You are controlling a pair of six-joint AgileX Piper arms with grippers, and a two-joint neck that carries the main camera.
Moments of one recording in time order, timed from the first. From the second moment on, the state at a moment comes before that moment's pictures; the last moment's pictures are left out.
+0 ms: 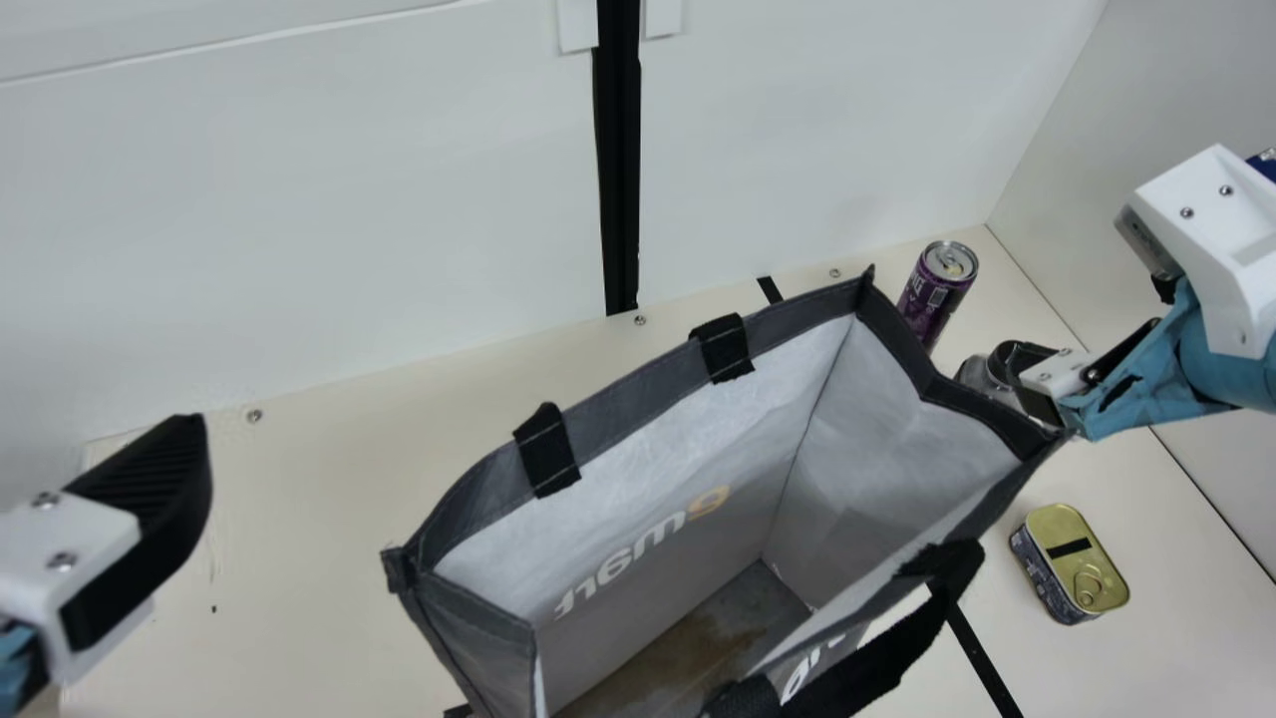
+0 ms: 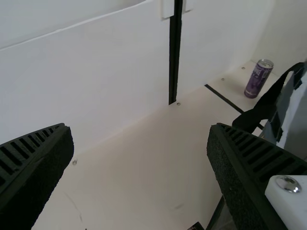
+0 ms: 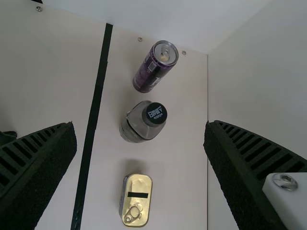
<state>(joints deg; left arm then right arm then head) -28.9 75.0 -111.3 -8.0 68.2 8.8 -35.7 69.5 -89.1 13.2 69.9 -46.7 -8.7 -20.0</state>
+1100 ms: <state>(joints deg) -45.8 88.1 -124.7 -5.8 69.8 9.1 -35.7 69.5 -89.1 13.2 69.9 -46.7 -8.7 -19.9</state>
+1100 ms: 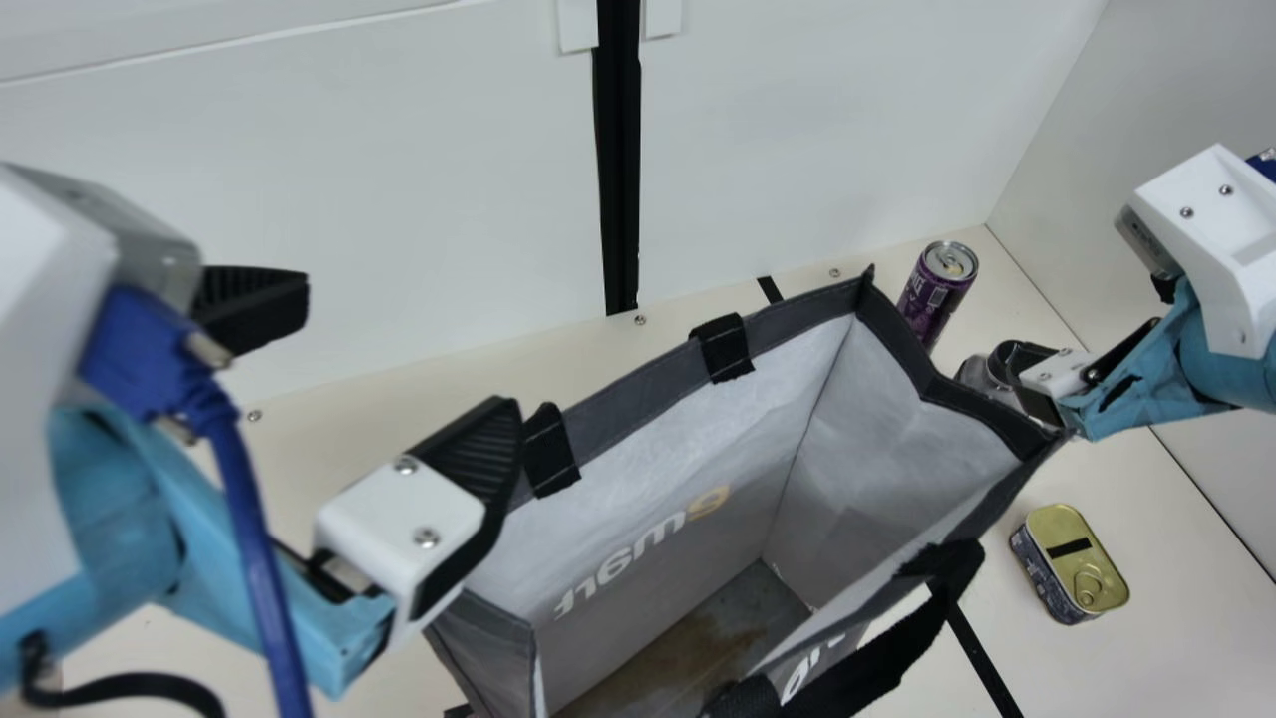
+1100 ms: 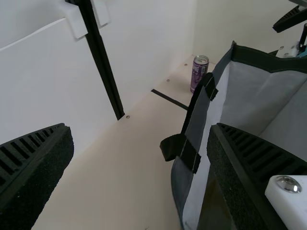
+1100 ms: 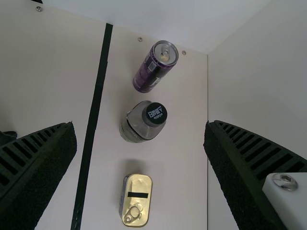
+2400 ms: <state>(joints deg) -48.1 104.6 -133.3 -16.1 69.9 14.2 -35.7 69.5 -89.1 13.2 69.9 -46.7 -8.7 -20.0</state>
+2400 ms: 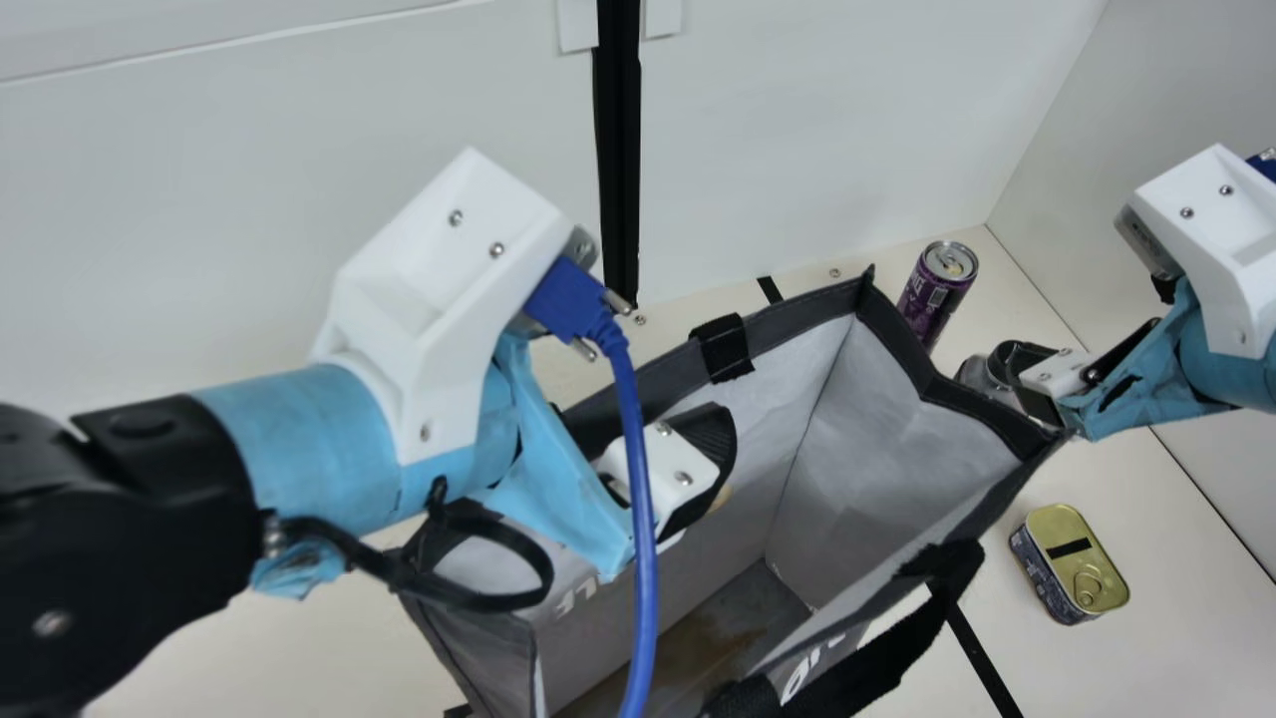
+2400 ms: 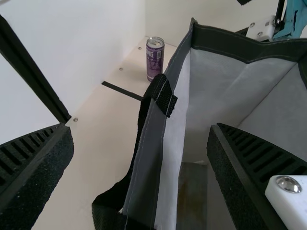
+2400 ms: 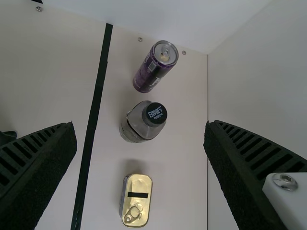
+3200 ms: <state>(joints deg) -48.0 107.8 -129.5 -20.8 69.9 16.3 -35.7 69.5 -89.1 13.2 69.9 -46.7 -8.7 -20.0</state>
